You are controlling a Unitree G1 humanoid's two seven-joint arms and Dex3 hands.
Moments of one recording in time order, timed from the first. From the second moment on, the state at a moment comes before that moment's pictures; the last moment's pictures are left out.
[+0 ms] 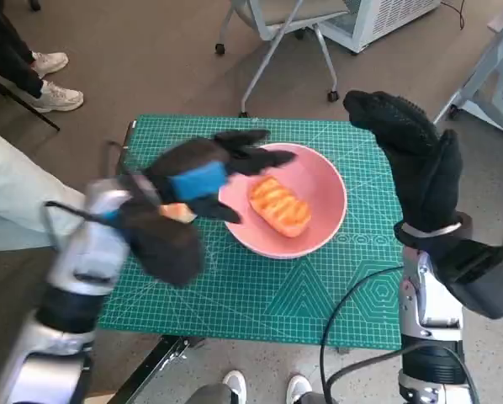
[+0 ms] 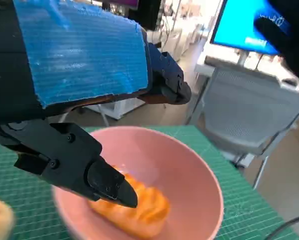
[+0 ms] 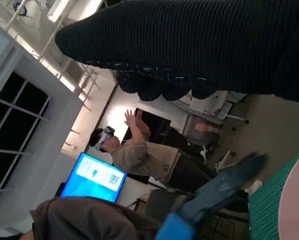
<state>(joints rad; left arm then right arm) -0.70 0.57 -0.16 0.10 0.27 -0.22 -0.57 -0.54 -0.17 -0.10 0.16 0.27 -0.42 0.37</state>
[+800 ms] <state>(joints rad) -0.63 0.71 -0.05 0.25 0.27 -0.18 -0.55 -0.54 -0.17 -0.10 0.16 0.28 -0.40 0.40</state>
